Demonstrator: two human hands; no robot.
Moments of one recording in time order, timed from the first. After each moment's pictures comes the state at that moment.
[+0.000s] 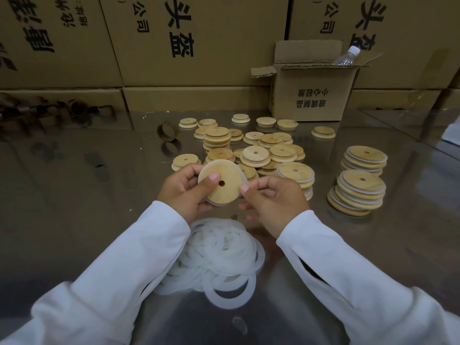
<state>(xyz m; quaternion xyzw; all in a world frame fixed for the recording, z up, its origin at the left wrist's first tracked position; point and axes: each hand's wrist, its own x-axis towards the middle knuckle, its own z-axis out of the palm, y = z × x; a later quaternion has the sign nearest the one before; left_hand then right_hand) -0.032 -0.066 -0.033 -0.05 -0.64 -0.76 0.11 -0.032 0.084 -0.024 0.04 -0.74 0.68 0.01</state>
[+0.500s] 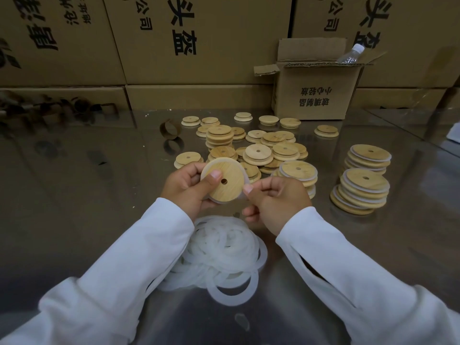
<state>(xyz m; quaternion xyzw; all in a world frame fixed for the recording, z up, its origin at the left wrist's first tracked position) -0.034 -0.066 -0.033 -0.03 -0.65 -0.75 0.13 -0.028 0.080 -0.021 0.01 -0.73 0.69 0.00</state>
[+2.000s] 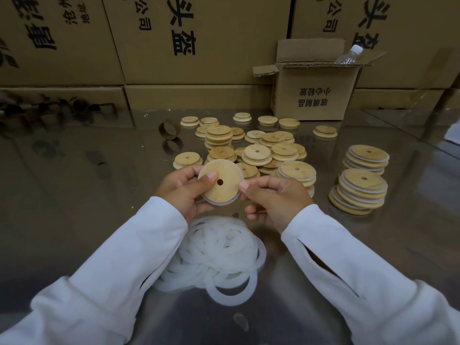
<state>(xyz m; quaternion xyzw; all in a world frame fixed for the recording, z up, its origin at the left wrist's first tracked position) -0.033 -0.072 -0.029 -0.02 -0.61 -0.79 0.05 -0.028 0.088 -0.013 0.03 -0.67 0.74 -0.07</state>
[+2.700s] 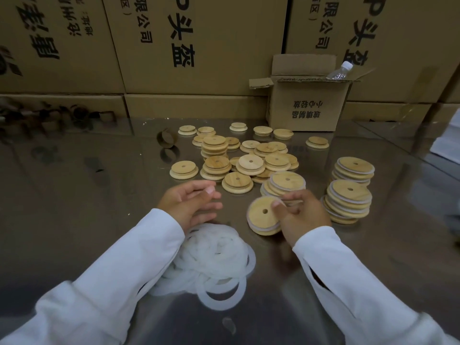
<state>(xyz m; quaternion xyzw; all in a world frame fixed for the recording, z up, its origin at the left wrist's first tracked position) -0.024 -0.065 -0.029 0.03 -0.65 -0.76 0.04 -0.038 0.129 -0.038 -0.07 -0.83 0.54 0.09</state>
